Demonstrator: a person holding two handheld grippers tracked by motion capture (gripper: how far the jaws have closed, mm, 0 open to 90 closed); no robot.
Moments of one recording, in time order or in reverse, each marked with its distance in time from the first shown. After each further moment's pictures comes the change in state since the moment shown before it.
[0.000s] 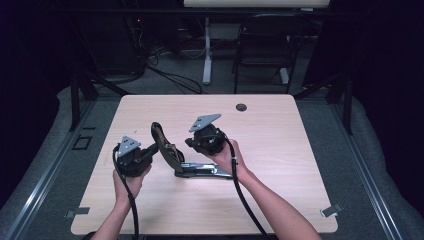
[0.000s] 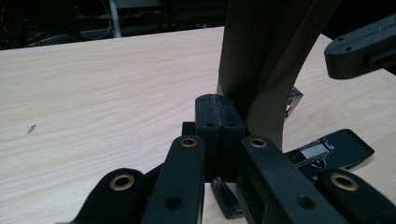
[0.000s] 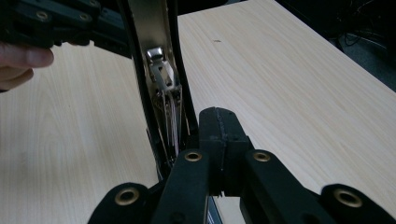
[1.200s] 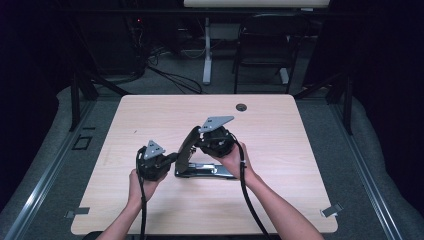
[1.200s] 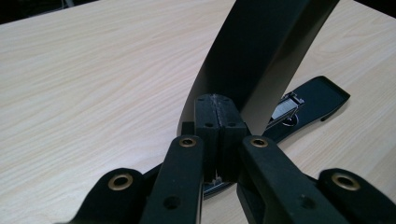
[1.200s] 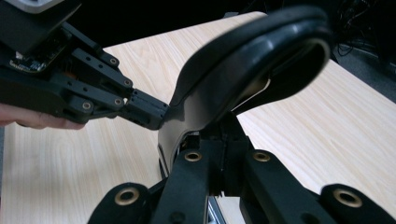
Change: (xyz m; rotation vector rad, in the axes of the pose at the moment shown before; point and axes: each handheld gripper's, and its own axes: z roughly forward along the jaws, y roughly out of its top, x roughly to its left) left arm -0.032 -0.010 0.033 0.149 -0.105 0.144; right arm -0.002 -0.014 -0.025 -0.067 -0.006 0.024
